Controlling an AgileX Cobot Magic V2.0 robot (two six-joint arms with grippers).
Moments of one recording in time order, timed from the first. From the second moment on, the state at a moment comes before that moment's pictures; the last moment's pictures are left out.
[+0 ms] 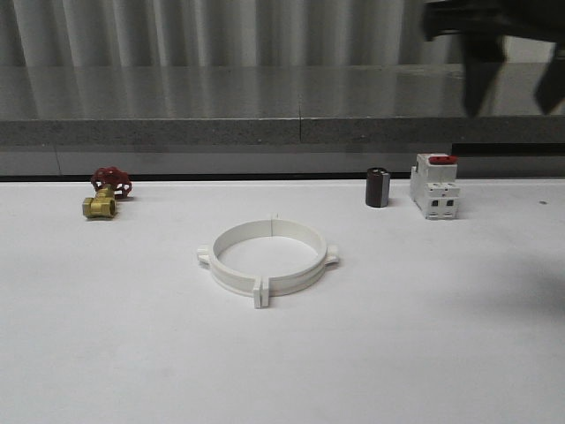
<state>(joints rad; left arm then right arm) -0.20 0.40 -0.53 0.17 0.68 -0.27 0.31 1.46 -1.16 -0.30 0.80 0.58</state>
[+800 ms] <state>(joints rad) -0.20 0.40 -0.53 0.17 0.68 -0.27 0.14 0.44 -0.54 -0.32 0.82 0.52</state>
